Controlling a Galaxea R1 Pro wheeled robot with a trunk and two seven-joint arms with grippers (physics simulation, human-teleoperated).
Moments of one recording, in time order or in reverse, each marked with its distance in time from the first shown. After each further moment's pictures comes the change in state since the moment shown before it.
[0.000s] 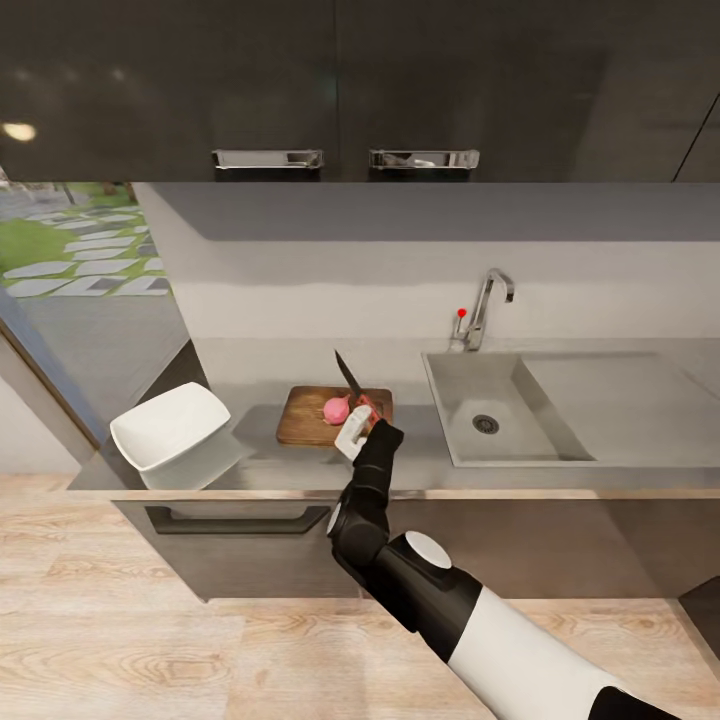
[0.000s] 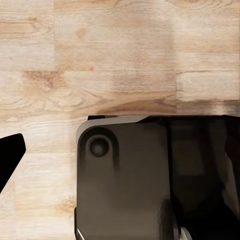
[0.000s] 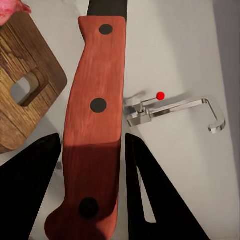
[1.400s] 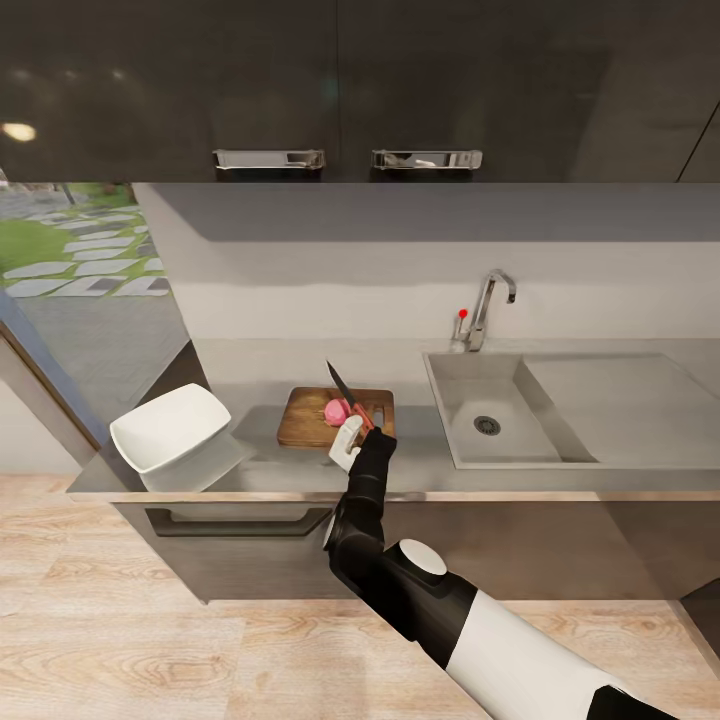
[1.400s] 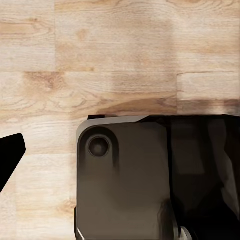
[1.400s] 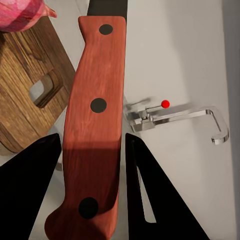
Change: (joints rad) left arm 0.000 0.000 0.000 0.001 0.000 0.000 0.000; right arm 0.000 0.000 0.053 0.044 -0.001 -0.002 0.000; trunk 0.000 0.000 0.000
